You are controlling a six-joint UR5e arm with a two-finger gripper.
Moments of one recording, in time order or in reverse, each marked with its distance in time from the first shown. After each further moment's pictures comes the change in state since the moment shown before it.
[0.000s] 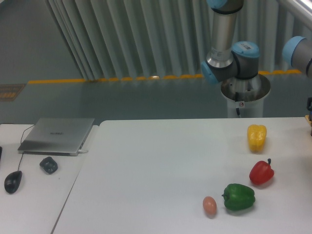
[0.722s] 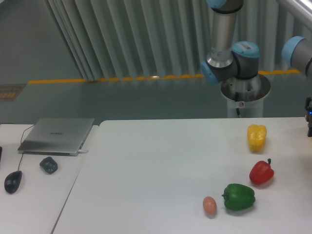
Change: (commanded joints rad) arm 0.005 0.002 -0.021 0.005 -0.063 -0.002
